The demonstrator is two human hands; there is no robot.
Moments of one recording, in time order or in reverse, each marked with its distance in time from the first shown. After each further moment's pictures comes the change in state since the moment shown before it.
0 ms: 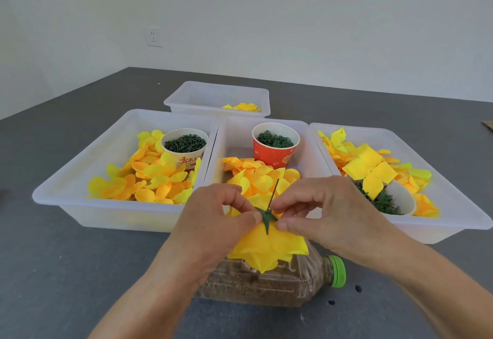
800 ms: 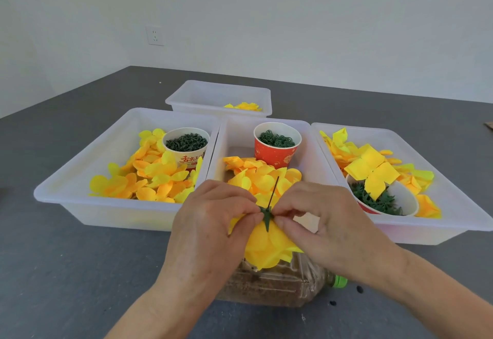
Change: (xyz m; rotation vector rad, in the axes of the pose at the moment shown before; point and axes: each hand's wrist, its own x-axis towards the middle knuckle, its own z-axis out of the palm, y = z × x) left_hand -0.005 -0.017 0.002 0.370 0.244 0.631; right_hand -0.006 0.005 0.010 -0.207 0.049 -0.222
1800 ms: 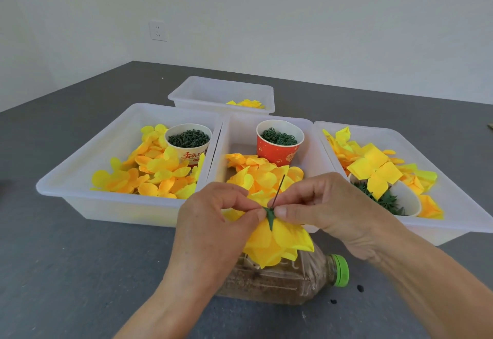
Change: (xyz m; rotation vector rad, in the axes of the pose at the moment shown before) left_hand -0.001 0.008 0.002 -0.372 -0.017 -0.533; right_hand 0.019 -0.006 -0.005 0.581 -0.115 0.557
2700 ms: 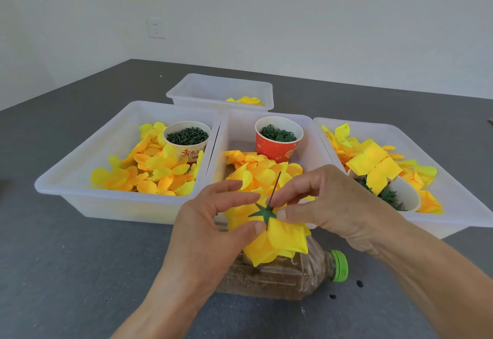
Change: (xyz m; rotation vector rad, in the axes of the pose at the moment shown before) left_hand -0.008 -0.003 -0.006 -0.139 -0.116 -0.068; right_hand 0.000 -0.004 -0.003 -0.168 -0.007 -0.033
